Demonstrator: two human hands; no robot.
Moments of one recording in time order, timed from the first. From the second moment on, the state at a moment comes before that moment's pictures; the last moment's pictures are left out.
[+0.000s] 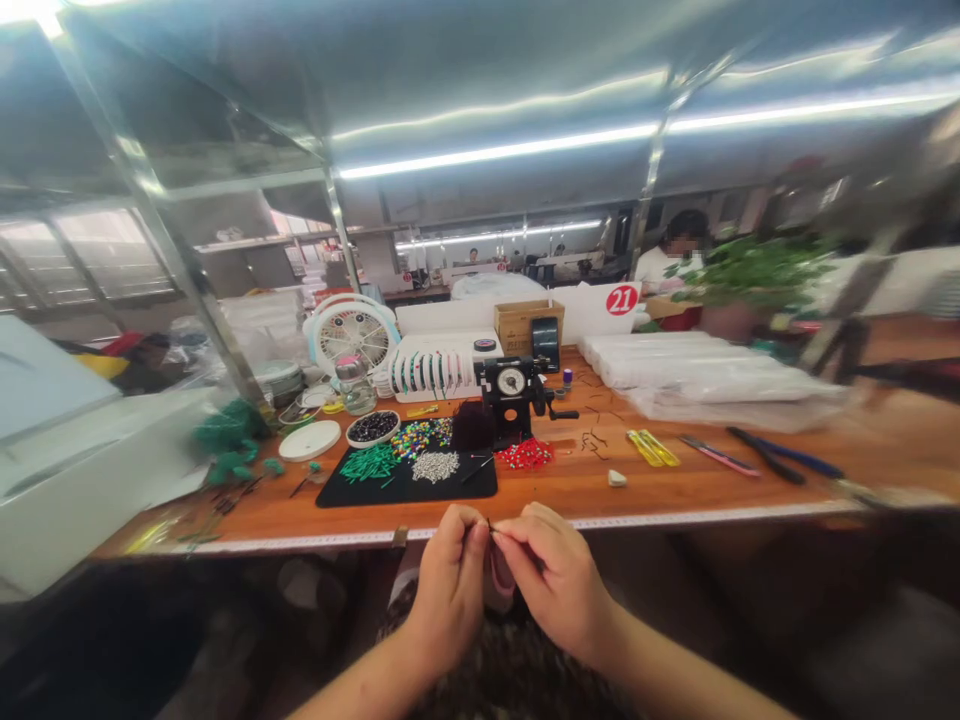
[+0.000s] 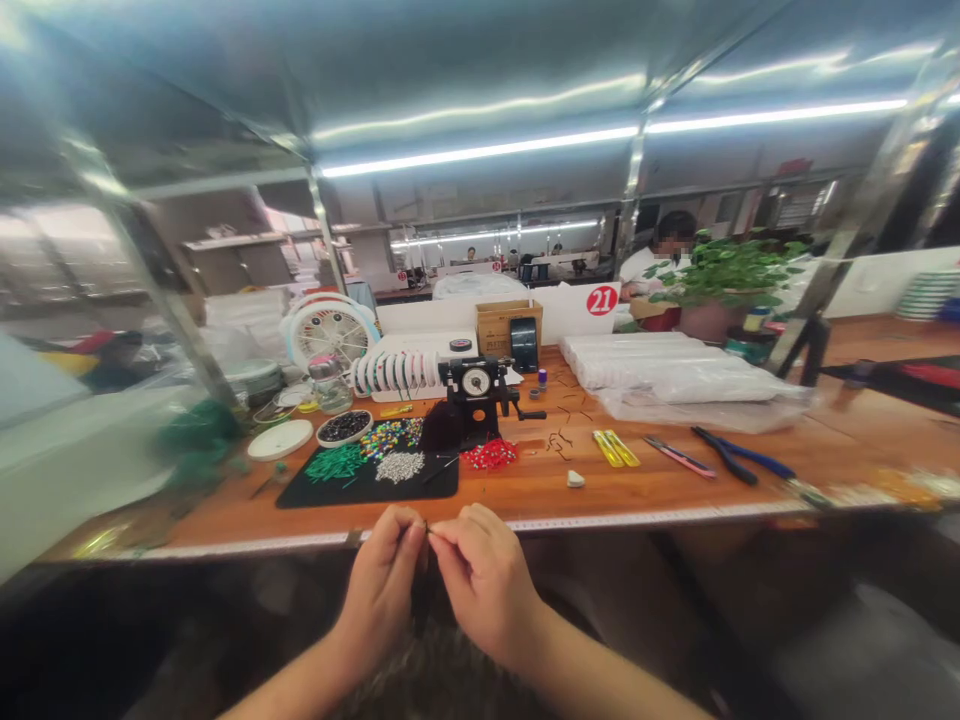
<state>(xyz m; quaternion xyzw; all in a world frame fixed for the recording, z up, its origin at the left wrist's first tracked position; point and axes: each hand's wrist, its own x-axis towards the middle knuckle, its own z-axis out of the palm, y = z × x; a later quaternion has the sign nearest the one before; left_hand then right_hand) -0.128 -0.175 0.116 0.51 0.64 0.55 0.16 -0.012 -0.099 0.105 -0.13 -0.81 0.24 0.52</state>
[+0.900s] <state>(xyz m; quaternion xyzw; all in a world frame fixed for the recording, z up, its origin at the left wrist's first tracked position) -0.119 -0.178 0.132 0.48 0.63 0.55 0.25 -0.001 -0.096 0.107 -0.11 -0.87 0.20 0.45</state>
